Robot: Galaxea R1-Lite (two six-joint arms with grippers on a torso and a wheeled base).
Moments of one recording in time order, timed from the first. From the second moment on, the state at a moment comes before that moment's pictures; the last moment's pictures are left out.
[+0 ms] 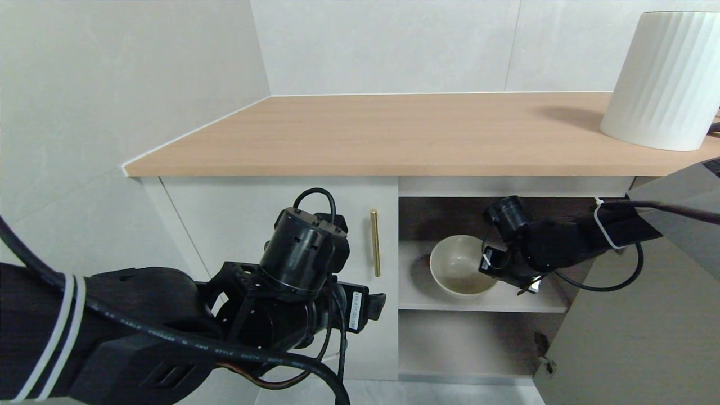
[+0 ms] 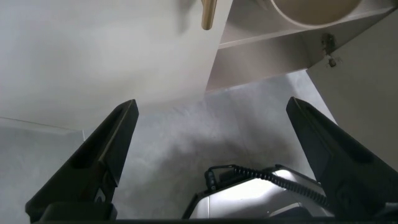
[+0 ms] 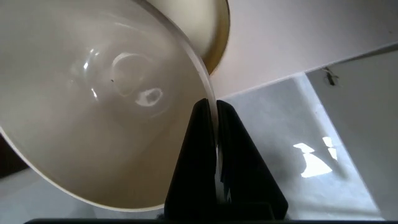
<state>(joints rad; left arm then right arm) -0.78 1.77 -0.93 -0.15 0.32 -0.37 0.37 2.20 -1.37 0.10 -0.29 0.73</state>
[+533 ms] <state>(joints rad) -0.78 1.77 -0.93 -0.15 0.32 -0.37 0.34 2.24 -1.40 0.08 -0.32 0.75</state>
